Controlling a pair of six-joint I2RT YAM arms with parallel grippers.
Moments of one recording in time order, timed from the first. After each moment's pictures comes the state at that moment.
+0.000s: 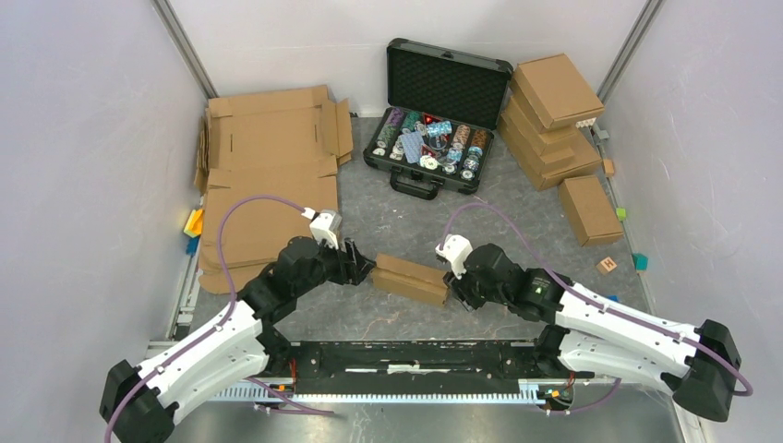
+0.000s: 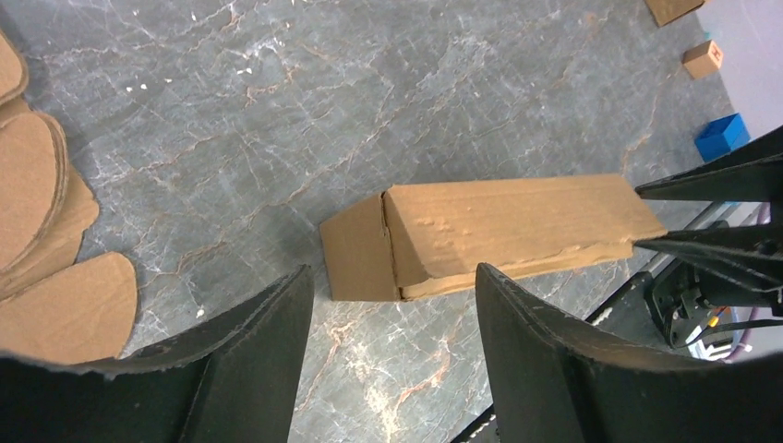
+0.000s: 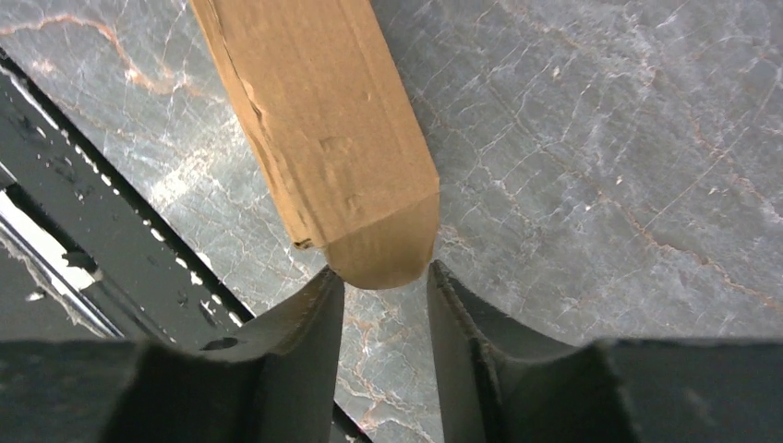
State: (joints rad) left arm -0.69 0.72 0.41 -0.12 0.03 -0.51; right arm 0.99 0.90 0.60 -0.52 0.09 0.06
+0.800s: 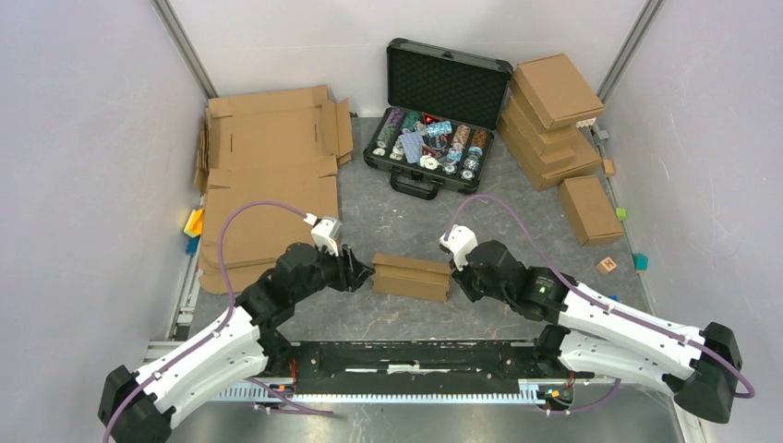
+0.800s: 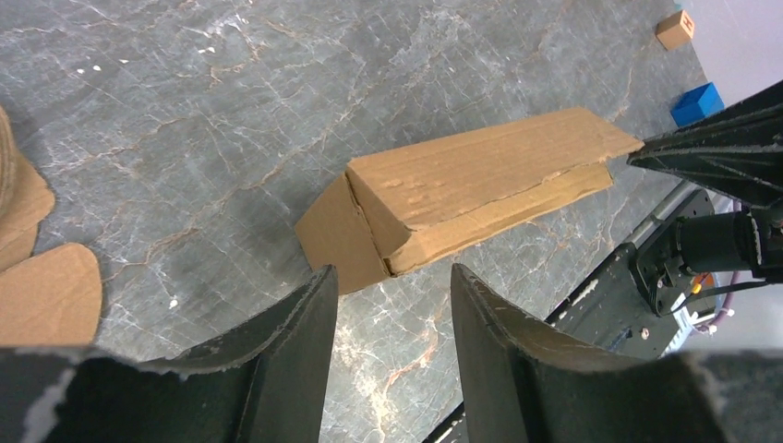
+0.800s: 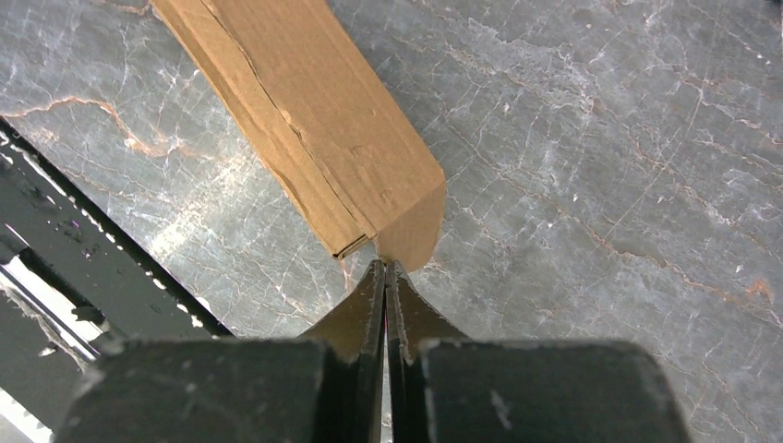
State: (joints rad) left arm -0.70 0.67 0.37 -0.12 0.08 -0.51; right arm 0.99 0.88 0.62 -0.48 0.18 0.10
